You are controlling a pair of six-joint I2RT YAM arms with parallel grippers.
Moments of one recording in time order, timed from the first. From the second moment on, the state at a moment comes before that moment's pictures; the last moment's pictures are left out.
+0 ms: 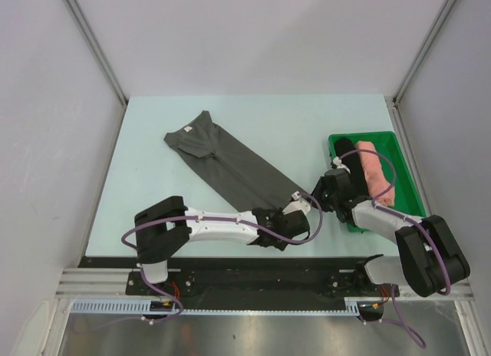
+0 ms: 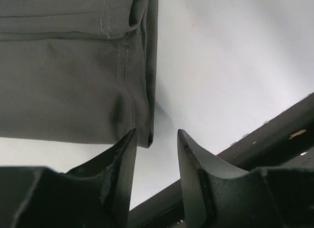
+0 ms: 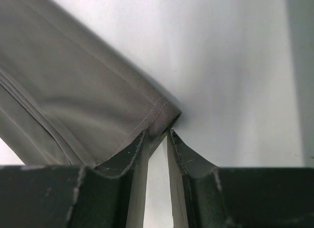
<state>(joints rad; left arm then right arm) -1.31 1.81 1.17 -0.46 -0.34 -0.52 0.38 1.30 0.48 0.03 -0.01 0.71</state>
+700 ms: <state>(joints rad) -1.31 1.85 1.19 -0.49 -0.44 -0.50 0.40 1.30 0.48 0.03 0.01 0.71</state>
